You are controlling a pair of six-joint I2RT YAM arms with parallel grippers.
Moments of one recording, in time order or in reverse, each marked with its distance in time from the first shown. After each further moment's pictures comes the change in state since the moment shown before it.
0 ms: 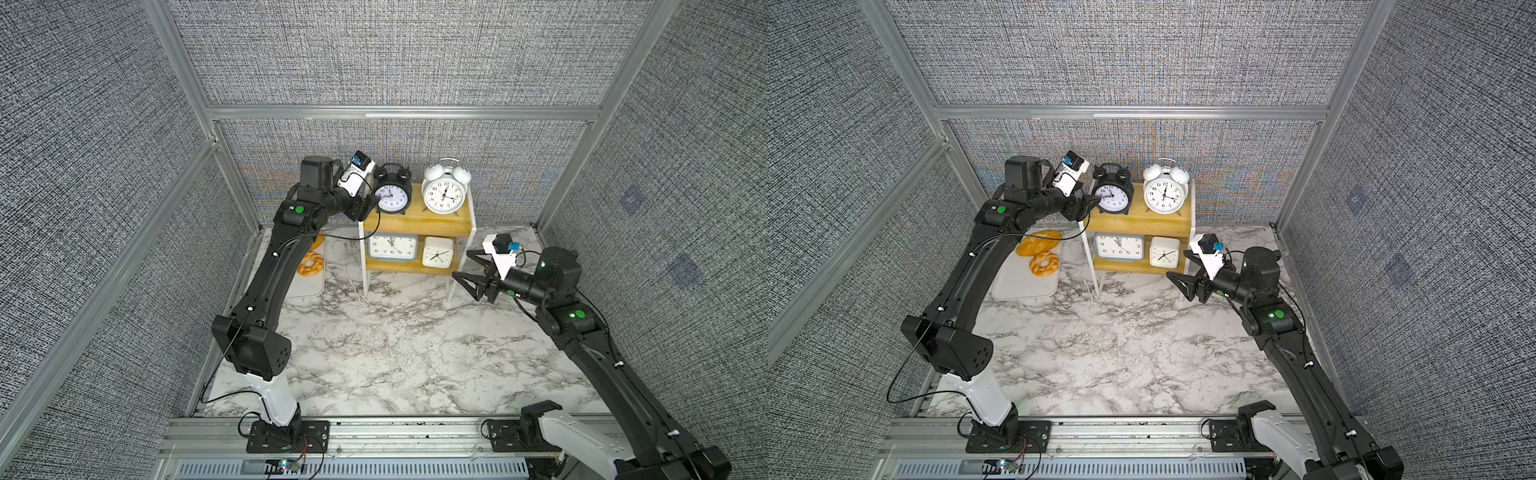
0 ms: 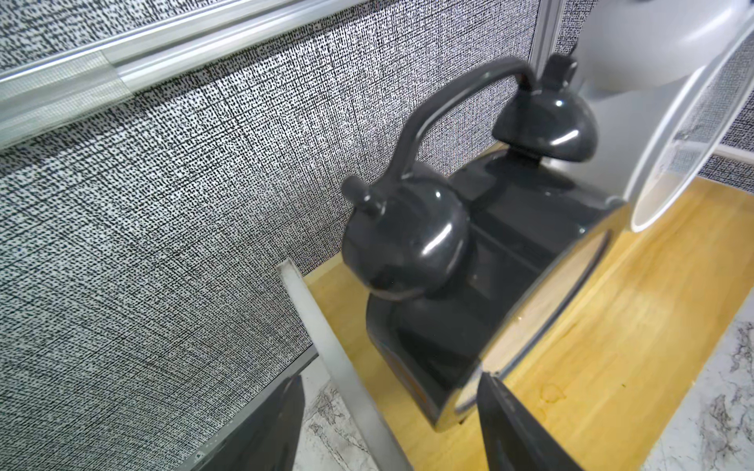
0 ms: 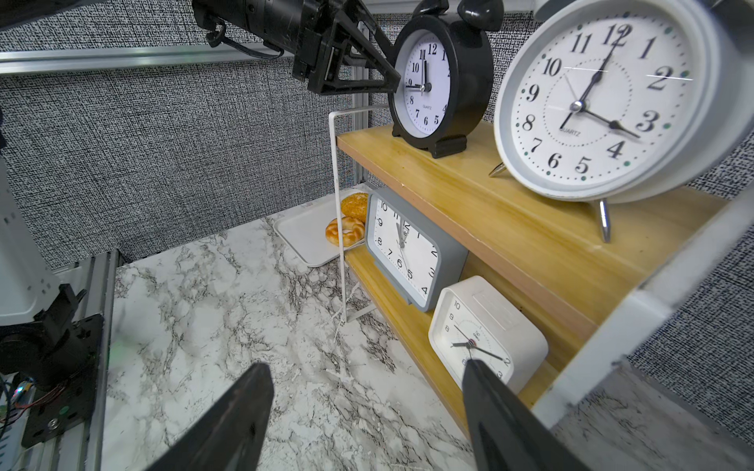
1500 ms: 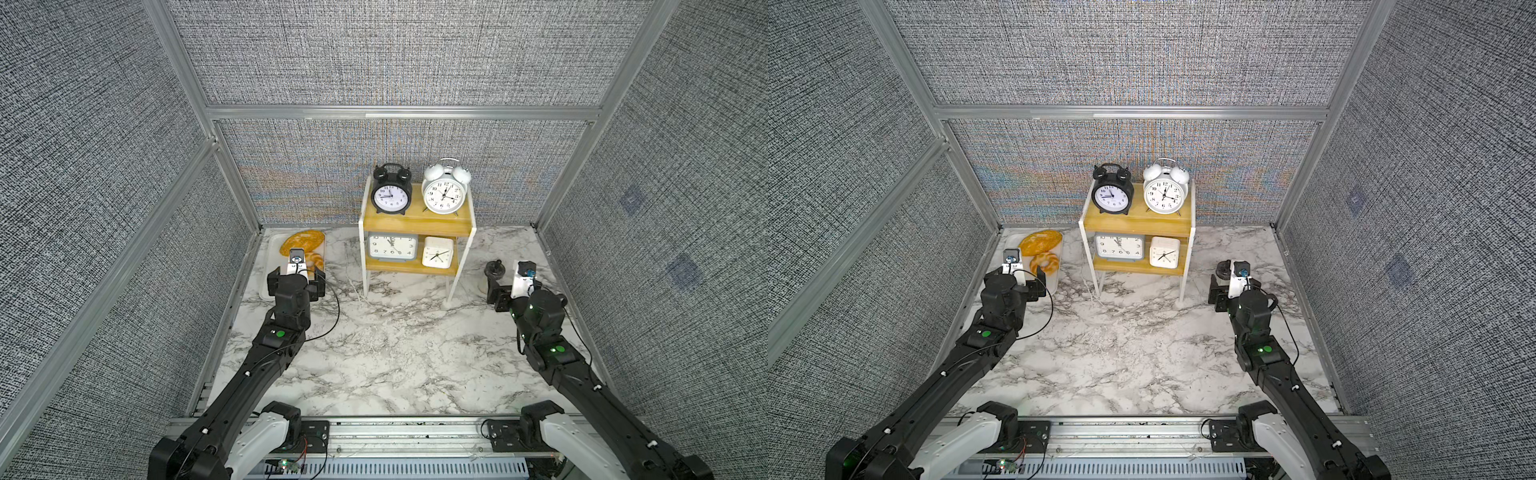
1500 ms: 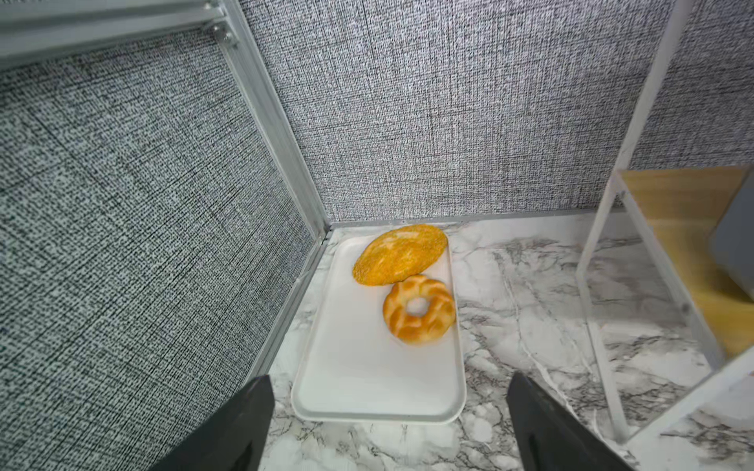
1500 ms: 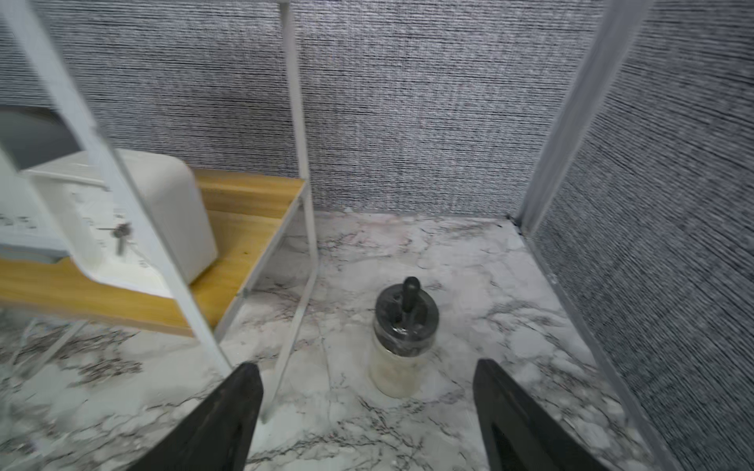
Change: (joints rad) left arm 0.010 -0.826 -1.428 0.707 -0.866 -0.259; right arm -0.017 -0.147 -0.504 0.364 0.953 0.172
